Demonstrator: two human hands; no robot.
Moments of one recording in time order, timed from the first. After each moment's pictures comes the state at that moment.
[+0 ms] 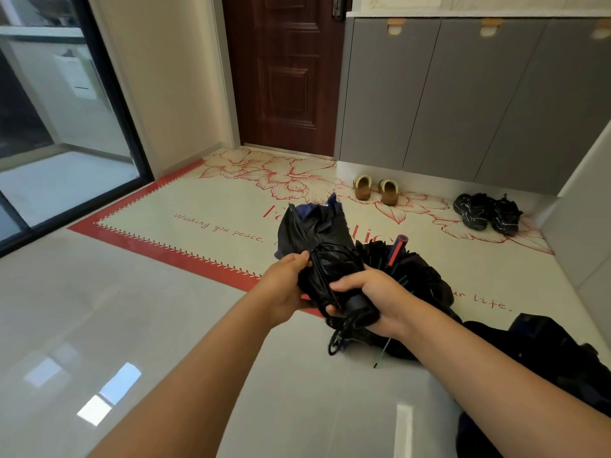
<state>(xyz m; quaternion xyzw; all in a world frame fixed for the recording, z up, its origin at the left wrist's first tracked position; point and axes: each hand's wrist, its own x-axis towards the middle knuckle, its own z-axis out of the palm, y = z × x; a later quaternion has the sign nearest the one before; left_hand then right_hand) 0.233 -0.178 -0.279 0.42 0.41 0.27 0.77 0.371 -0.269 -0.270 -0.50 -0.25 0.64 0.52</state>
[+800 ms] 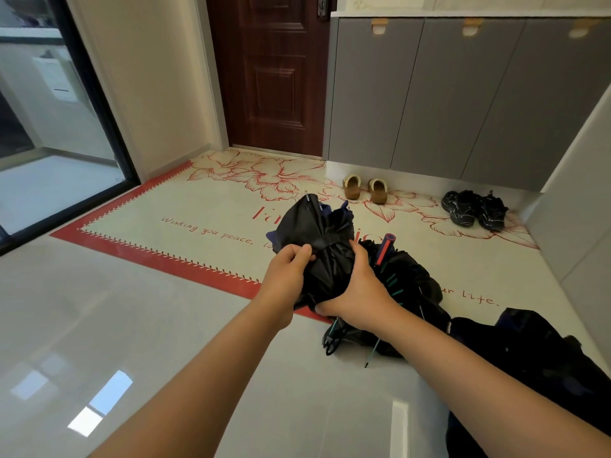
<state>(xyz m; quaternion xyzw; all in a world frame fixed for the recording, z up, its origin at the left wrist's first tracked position) 0.263 -0.195 -0.271 0.53 0.44 0.35 0.63 0.386 -0.268 -0.285 -0.76 -0.47 0.29 0.34</state>
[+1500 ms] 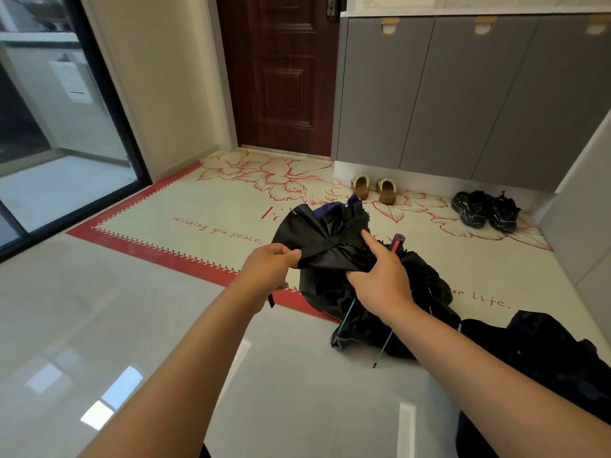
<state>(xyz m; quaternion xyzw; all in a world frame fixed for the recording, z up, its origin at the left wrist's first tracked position) 0.220 -0.170 -0.251 0.65 0.51 0.25 0.51 0.394 -0.256 -0.290 -0.77 -0.40 0.19 0.46</state>
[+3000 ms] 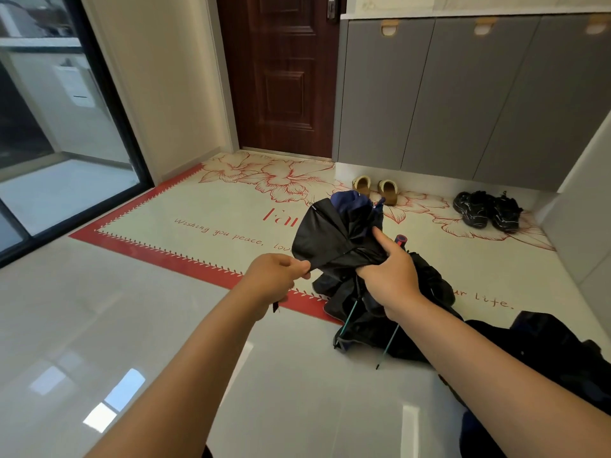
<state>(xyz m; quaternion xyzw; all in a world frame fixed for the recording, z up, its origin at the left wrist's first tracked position) 0.218 -0.181 -0.248 0.67 0.52 0.19 0.49 0.394 -0.261 -0.269 -0.72 -0.34 0.24 0.56</state>
